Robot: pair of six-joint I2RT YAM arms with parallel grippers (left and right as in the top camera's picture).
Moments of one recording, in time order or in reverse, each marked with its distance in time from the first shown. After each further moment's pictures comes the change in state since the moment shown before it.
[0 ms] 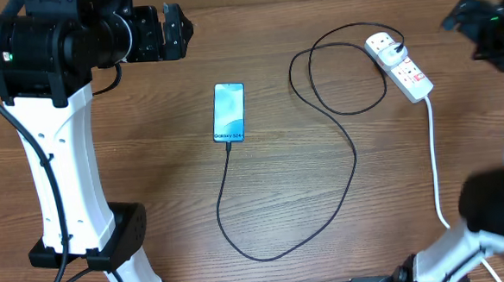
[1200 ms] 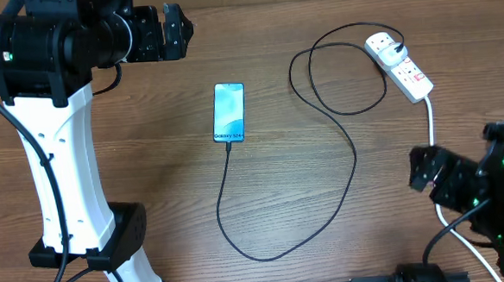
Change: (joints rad) left arm 0.000 0.000 0.000 -0.001 0.000 0.000; right arm 0.296 -1.022 -0.727 -0.151 0.108 0.018
